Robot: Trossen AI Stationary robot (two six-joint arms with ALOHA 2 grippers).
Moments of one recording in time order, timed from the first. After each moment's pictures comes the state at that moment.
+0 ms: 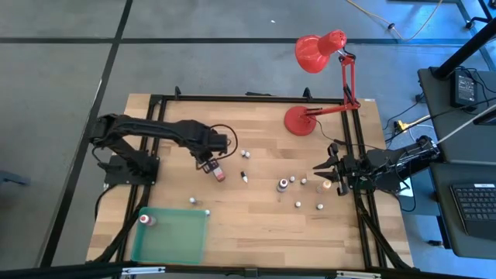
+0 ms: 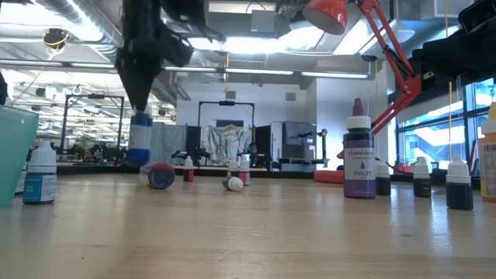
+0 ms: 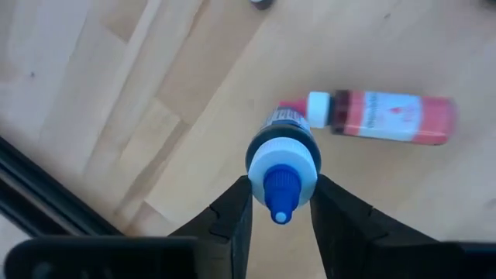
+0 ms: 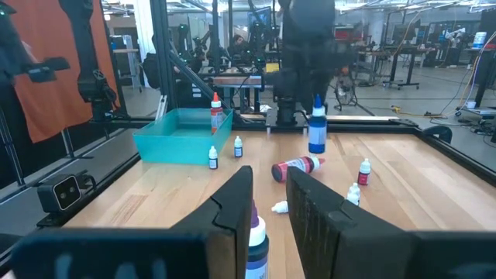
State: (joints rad) left arm 0.06 1.52 1.24 -1.25 -0.20 -0.62; right arm 0.34 0.01 0.01 0.03 0.23 0.02
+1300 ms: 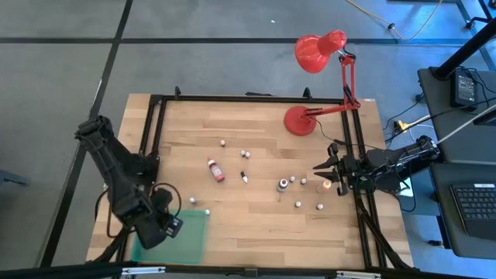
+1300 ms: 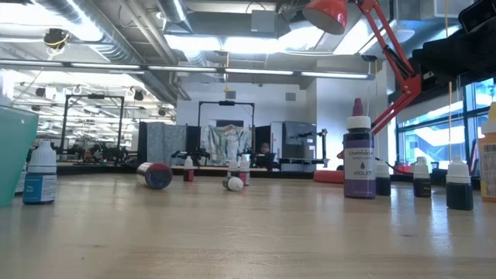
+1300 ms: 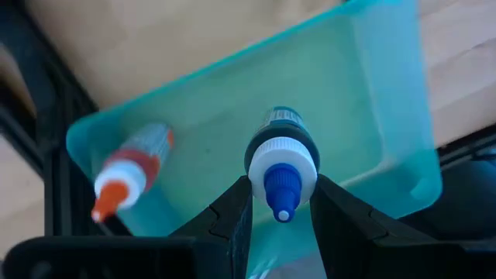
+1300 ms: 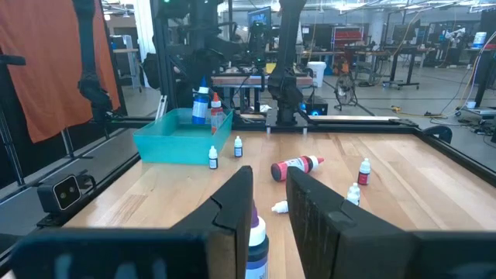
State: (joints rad) left arm -0.96 1.42 1.24 -1.22 -0.07 -2.15; right arm 0.34 0.01 0.01 0.03 0.23 0.02
